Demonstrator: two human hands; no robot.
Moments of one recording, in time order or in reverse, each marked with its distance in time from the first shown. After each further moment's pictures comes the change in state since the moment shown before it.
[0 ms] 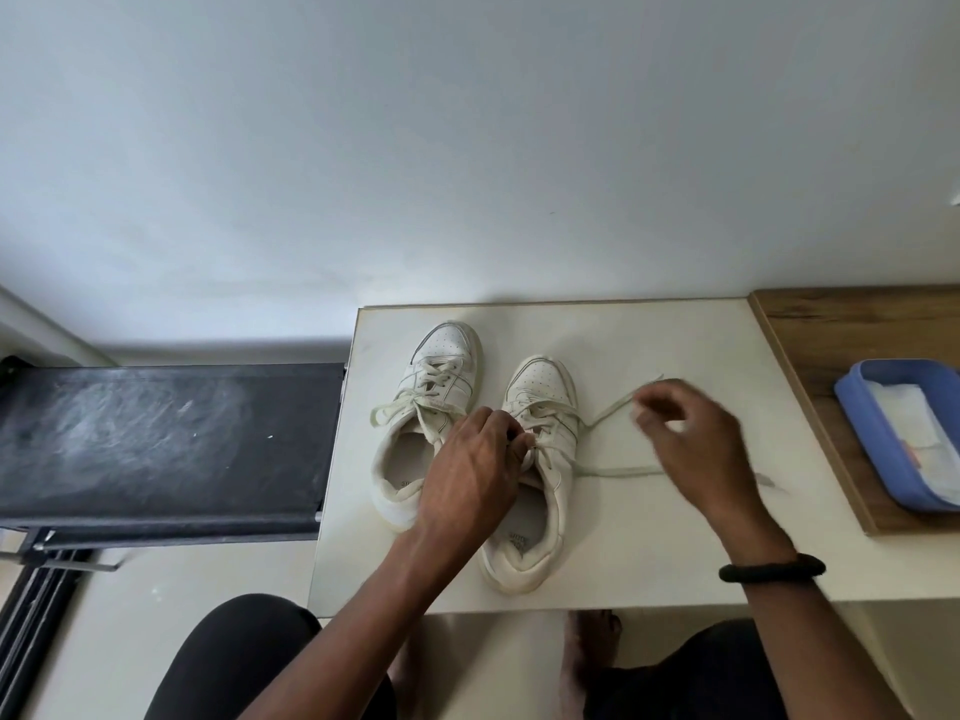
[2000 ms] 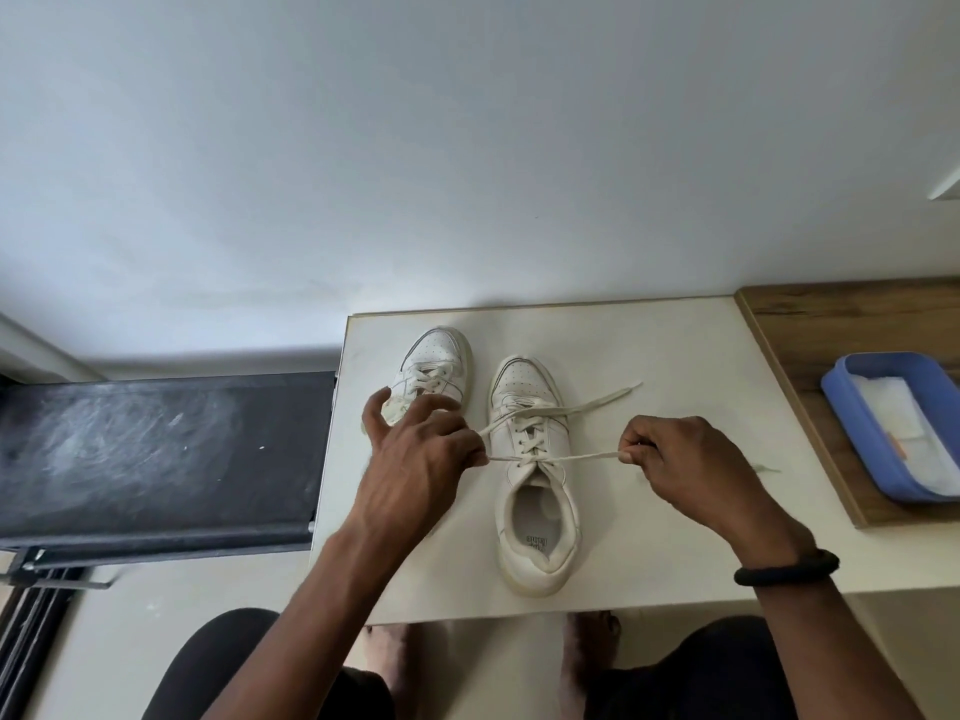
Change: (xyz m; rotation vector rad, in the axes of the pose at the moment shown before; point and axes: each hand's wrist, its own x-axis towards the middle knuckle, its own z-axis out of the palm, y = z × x) left_hand 0.002 -0.029 -0.035 0.347 0.038 0.267; right_hand 0.000 0.012 -0.013 -0.450 -0.316 -0.092
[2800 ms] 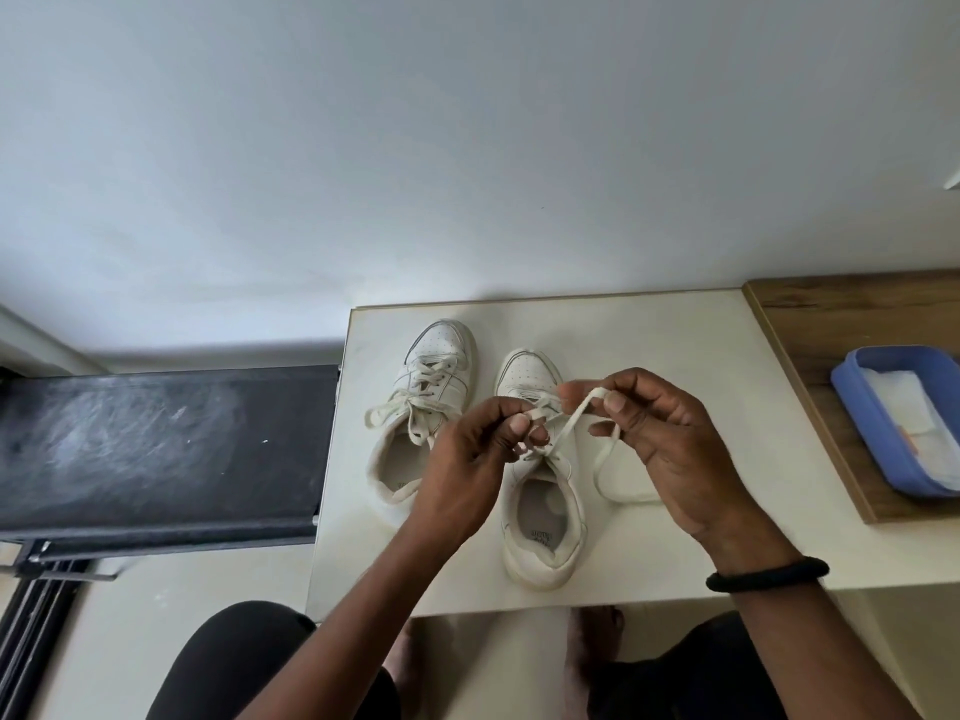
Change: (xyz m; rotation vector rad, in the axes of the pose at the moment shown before) left_hand 0.007 0.047 0.001 -1.203 -0.008 -0.382; right_hand -0.009 -0.051 0.000 1.254 0.008 -0.164
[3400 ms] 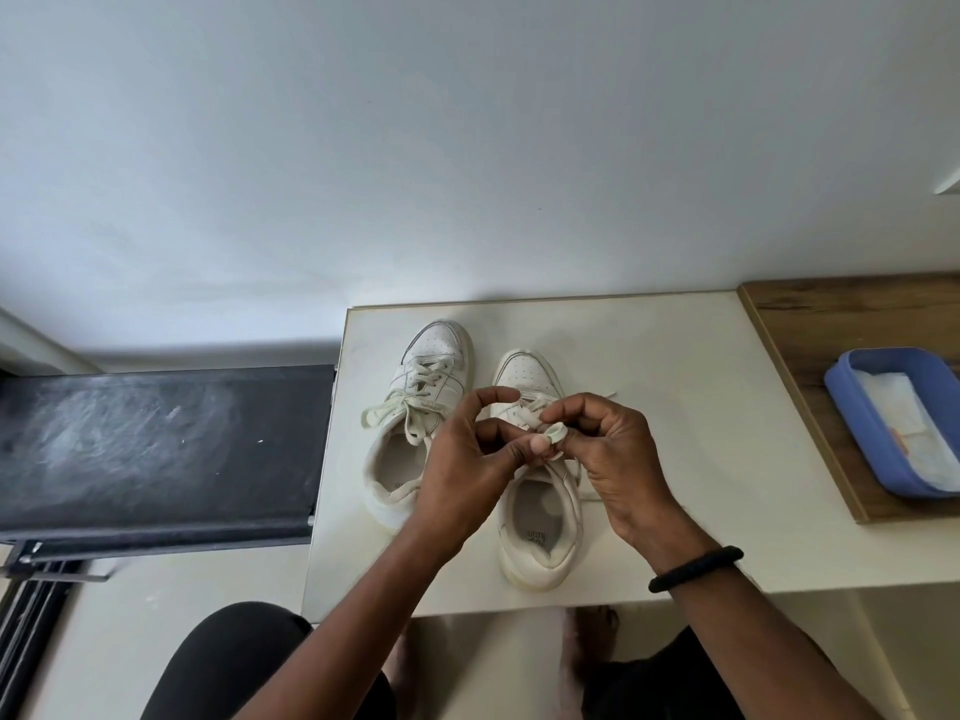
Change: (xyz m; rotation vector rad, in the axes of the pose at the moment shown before) left_hand 0.001 0.002 0.004 -0.128 0.021 -0.178; right_hand 0.008 0.029 0.035 -0.074 0.181 0.105
